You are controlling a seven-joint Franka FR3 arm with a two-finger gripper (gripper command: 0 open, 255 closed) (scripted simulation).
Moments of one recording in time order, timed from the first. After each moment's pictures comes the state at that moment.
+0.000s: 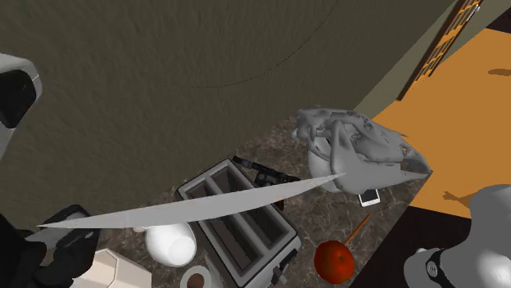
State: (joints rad) arm 0.40 0.31 -0.04 -1.14 0.09 1.80 0.66
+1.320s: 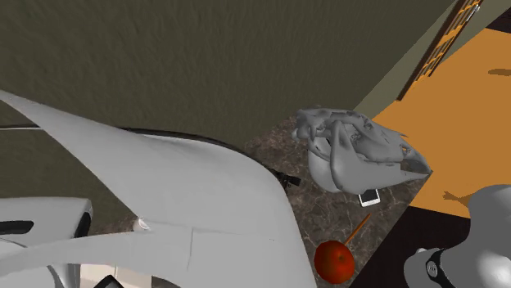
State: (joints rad) arm 0.44 0.29 -0.03 -1.41 0.08 2.05 0.70
